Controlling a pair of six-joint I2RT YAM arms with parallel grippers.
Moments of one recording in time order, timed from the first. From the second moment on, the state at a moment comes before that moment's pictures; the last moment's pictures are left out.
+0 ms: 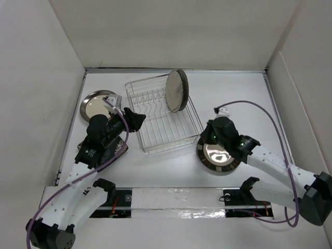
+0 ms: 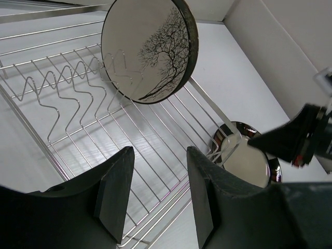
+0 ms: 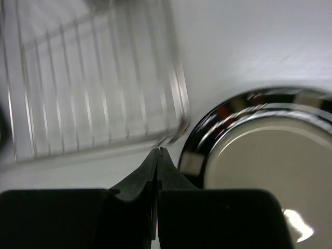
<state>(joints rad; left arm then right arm) -0.37 0.72 0.69 -0.09 0.21 -0.41 0.66 1.01 0.70 -0.25 0.29 0.63</state>
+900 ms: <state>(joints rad) -0.37 0.71 0.69 -0.10 0.21 -0.41 0.71 1.01 0.41 -0.45 0.00 0.97</state>
